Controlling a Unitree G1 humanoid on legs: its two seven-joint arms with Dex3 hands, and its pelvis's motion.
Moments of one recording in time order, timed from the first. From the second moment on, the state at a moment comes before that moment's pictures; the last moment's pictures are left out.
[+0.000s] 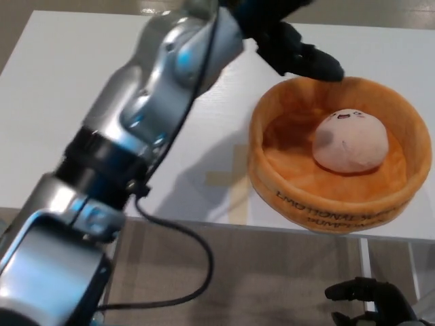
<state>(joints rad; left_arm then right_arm) -1.04 0.26 -0.32 0.30 0.50 -0.26 -0.17 -0.39 -0.20 0.03 1.28 -0.19 -0.24 -0.05</state>
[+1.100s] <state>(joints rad) -0.14 0.61 -0.06 -0.24 -0.02 -0.25 -0.50 -0.41 -0.21 0.03 1.28 -0.19 -0.24 -0.05</state>
